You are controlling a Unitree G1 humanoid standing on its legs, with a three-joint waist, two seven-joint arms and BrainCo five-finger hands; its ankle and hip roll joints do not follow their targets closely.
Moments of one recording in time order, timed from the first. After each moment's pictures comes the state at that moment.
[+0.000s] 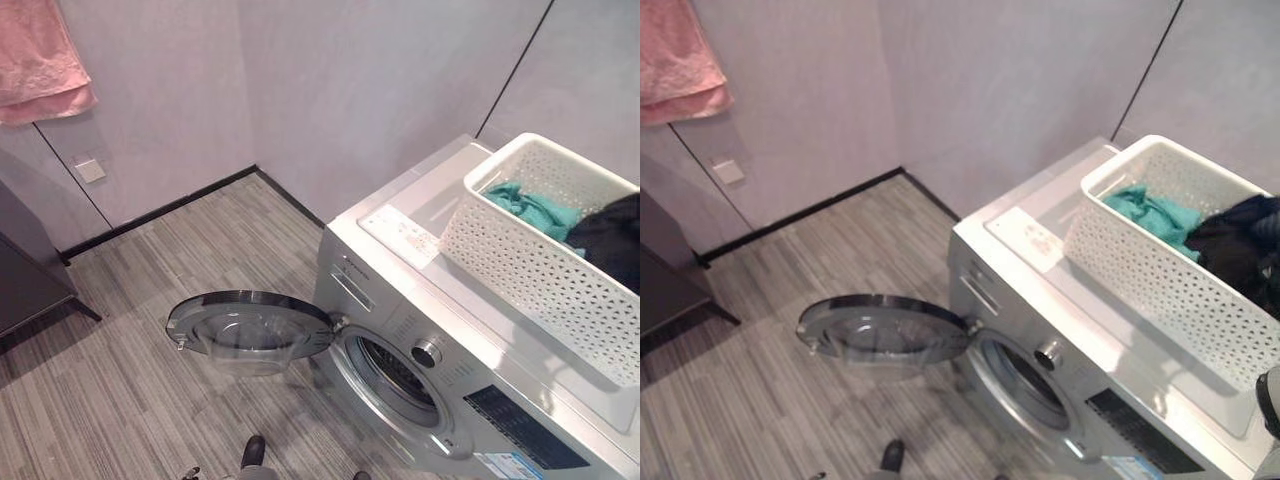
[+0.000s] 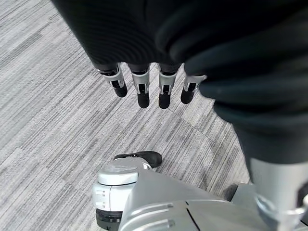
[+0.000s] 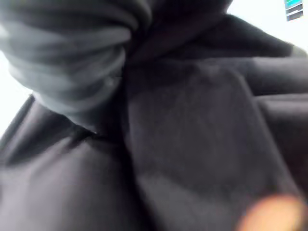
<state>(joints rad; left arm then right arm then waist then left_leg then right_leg) 0.13 0.29 -0.18 1.20 -0.06 -0.13 0.10 -0.95 -1.15 0.46 1.07 0.10 0.00 0.08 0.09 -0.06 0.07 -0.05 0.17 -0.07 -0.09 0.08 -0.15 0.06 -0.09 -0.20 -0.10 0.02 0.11</state>
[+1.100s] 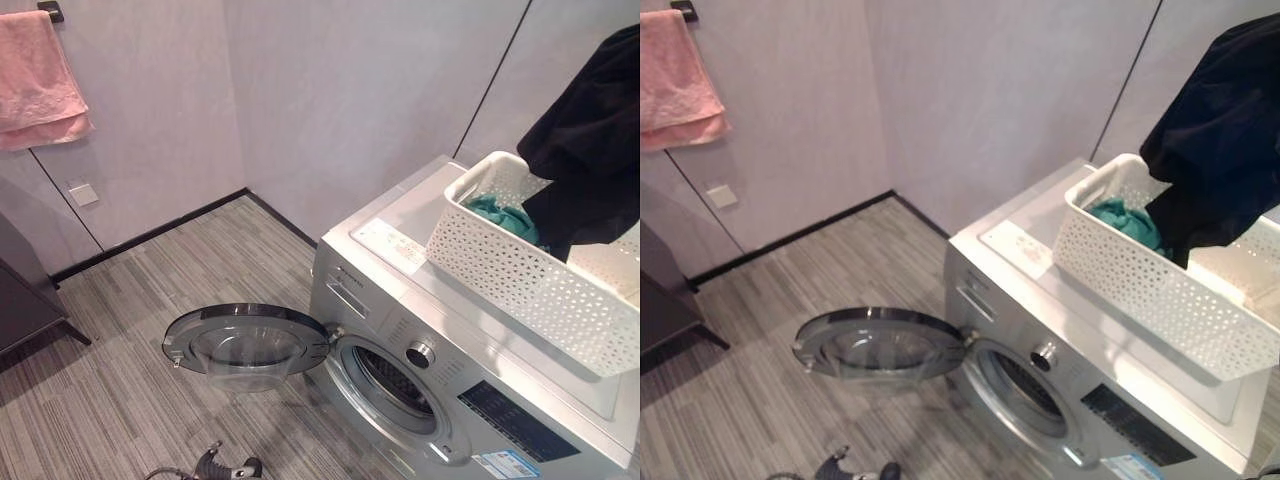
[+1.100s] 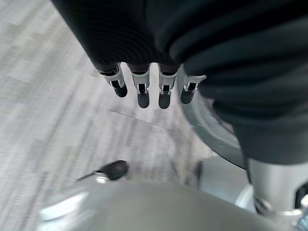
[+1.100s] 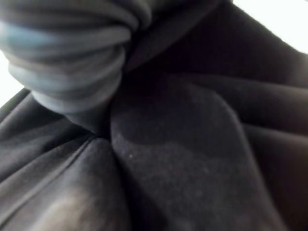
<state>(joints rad) 0.04 0.29 -0.38 1.10 0.13 -0.13 0.18 -1.08 -1.18 0.35 0.78 0.00 -0.02 -0.30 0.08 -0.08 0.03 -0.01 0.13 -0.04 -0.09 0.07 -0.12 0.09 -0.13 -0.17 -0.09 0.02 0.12</state>
